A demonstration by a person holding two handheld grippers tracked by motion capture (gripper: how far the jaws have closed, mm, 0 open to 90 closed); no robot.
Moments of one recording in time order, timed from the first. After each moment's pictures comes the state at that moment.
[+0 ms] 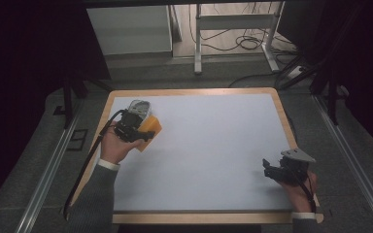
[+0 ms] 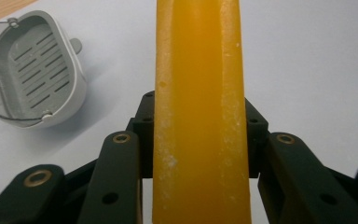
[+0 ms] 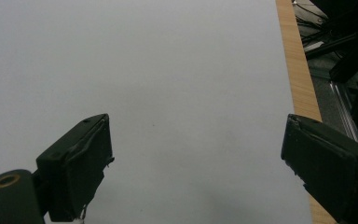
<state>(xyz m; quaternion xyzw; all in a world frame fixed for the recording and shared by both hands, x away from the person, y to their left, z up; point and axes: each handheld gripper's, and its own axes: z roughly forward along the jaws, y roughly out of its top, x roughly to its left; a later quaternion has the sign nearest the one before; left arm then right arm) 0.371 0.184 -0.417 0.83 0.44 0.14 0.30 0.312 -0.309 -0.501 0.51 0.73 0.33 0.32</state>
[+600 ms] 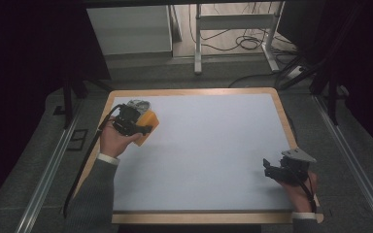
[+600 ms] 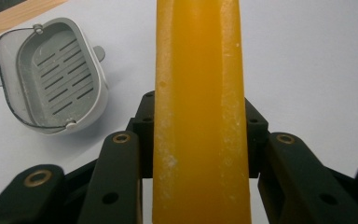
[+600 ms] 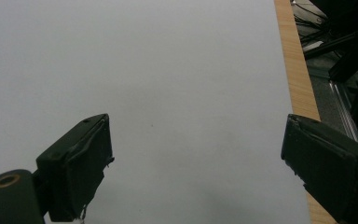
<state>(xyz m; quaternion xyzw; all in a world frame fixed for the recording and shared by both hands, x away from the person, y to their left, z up) 0.388 0.193 -0.415 0.82 0.46 0.15 0.30 0.312 -0.310 -0.500 0.51 0.73 0.33 0.33</state>
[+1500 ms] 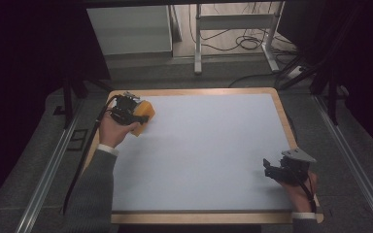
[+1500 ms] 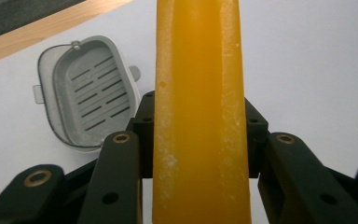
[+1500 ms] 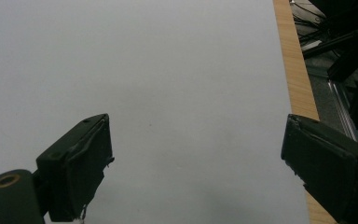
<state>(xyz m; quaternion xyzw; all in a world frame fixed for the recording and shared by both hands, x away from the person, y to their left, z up) 0.418 0.206 -0.409 0.80 0.49 0.16 0.31 0.312 -0.311 -0.501 0.51 0.73 0.33 0.33</state>
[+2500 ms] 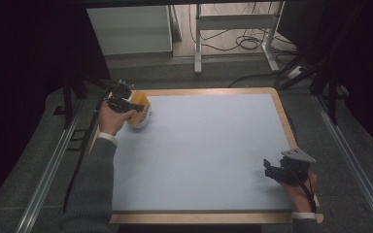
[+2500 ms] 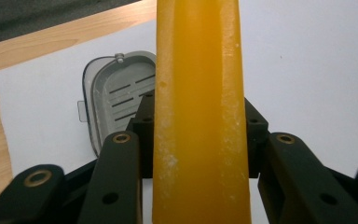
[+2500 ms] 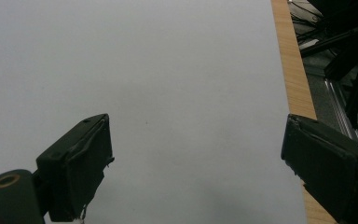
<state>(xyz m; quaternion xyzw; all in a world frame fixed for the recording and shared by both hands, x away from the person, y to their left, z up) 0.459 0.227 -0.412 0.77 0.54 0.16 0.31 0.313 -0.311 -0.503 0.51 0.73 0.32 0.33</state>
